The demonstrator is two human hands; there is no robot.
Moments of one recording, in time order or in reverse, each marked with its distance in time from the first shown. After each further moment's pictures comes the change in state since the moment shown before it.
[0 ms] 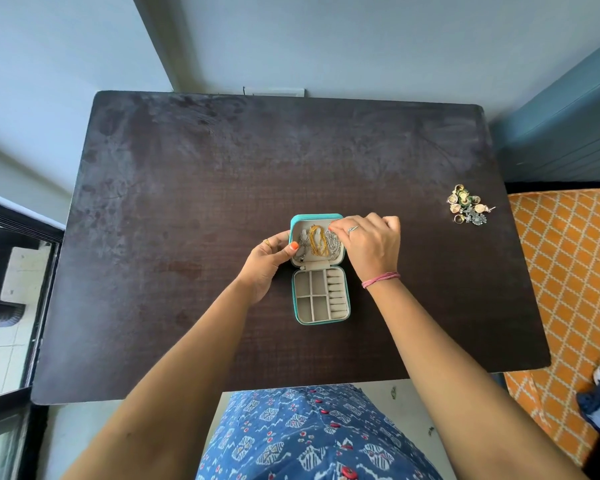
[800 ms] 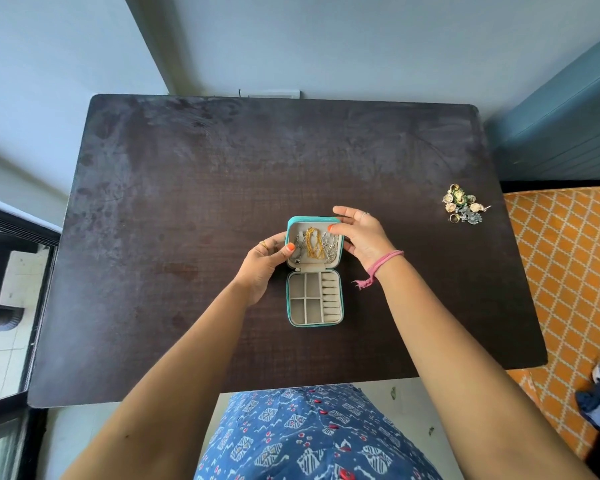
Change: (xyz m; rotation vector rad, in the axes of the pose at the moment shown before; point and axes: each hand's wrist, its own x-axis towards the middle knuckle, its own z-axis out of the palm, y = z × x) left_hand -0.003 0.000 0.003 0.045 0.022 -0.026; right_hand 0.027 0.001 -0.008 1.255 -0.601 1.239
